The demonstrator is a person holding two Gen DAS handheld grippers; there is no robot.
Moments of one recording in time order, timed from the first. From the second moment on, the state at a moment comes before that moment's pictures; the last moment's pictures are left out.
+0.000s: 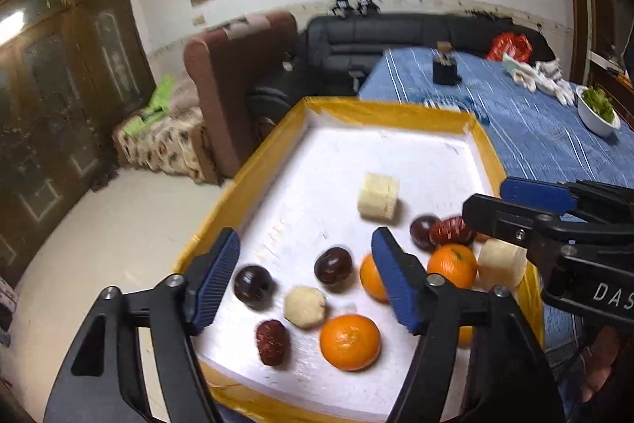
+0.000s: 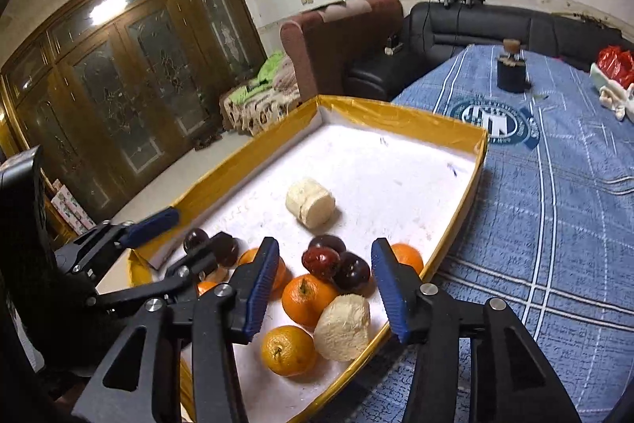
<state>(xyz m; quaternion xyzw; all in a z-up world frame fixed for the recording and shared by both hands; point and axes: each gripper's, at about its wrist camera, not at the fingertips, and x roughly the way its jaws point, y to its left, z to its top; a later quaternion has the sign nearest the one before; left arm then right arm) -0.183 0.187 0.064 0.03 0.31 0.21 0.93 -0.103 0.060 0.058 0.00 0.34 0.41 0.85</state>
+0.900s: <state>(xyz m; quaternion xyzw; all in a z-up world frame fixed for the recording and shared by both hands) -0.201 0.166 0.110 0.04 0.32 0.28 0.90 -0.133 0.011 0.111 0.00 0.25 0.39 0.89</state>
